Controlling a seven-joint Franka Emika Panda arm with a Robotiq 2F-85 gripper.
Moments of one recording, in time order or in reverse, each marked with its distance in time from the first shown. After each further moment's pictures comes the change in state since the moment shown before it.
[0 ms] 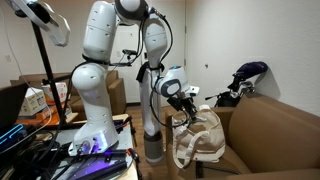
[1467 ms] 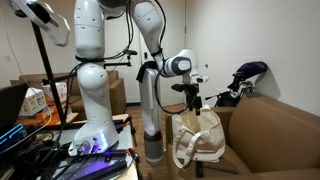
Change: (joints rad) arm 0.256 -0.225 -0.303 0.118 -0.164 -0.683 0.209
